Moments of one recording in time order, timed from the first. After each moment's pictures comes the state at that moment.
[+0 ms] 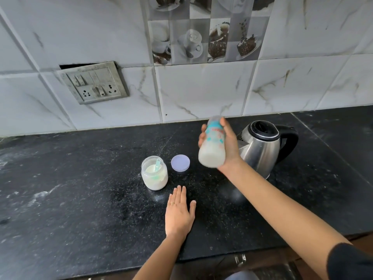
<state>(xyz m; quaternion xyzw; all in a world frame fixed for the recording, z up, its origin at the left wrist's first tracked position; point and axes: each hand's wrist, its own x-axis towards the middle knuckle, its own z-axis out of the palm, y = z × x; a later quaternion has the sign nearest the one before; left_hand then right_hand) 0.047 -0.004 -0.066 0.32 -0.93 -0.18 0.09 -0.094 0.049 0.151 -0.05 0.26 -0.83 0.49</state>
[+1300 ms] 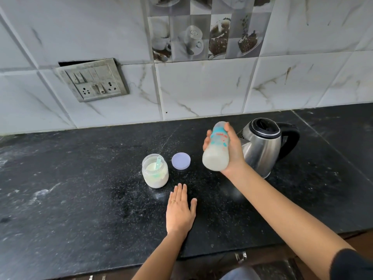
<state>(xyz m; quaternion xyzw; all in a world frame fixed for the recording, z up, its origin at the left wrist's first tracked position) 0.048 -0.004 -0.065 0.32 -0.93 -0.18 0.09 -0.090 0.062 0.140 0.00 0.29 -0.83 0.47</state>
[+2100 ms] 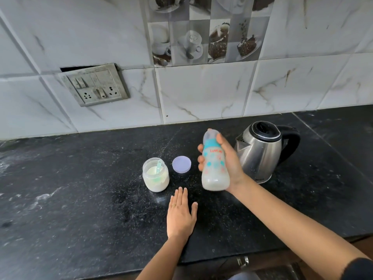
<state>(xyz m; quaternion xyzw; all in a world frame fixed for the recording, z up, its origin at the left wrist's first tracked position) 0.048 -0.004 -0.065 0.32 -0.93 -0.18 0.09 -0.079 0.066 0.129 -0.07 0.30 -0.80 0.51</state>
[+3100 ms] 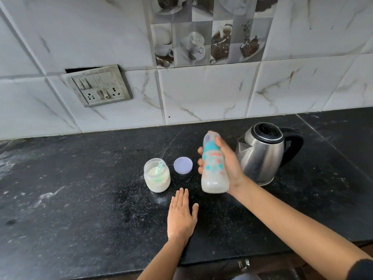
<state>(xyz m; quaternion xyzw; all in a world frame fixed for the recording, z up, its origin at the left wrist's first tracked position) 0.047 -0.002 -0.062 0.32 -0.93 -0.18 0.09 -0.081 0.066 0.123 -0.09 0.34 -0.79 0.50</state>
